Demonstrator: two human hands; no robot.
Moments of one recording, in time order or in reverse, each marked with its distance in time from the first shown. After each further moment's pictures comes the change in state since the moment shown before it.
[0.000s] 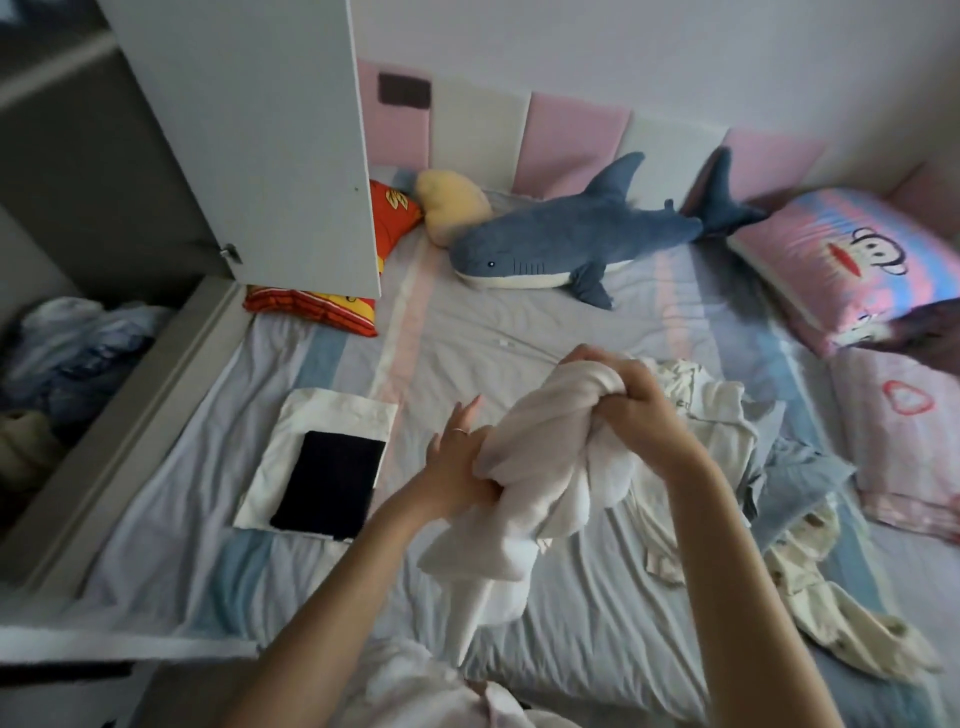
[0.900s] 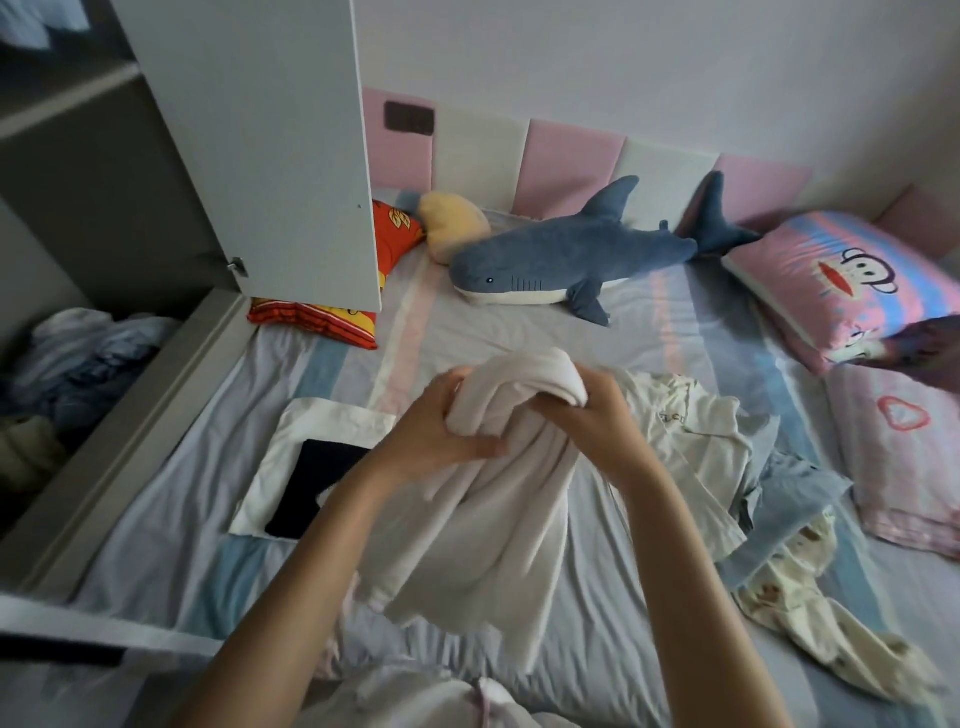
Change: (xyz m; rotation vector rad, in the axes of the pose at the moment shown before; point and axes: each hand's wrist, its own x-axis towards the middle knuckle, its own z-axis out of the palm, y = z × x) left_hand -0.025 0.047 -0.048 -0.440 0.181 0.105; right_hand -0.013 -0.009 0.025 -0.004 0.150 0.011
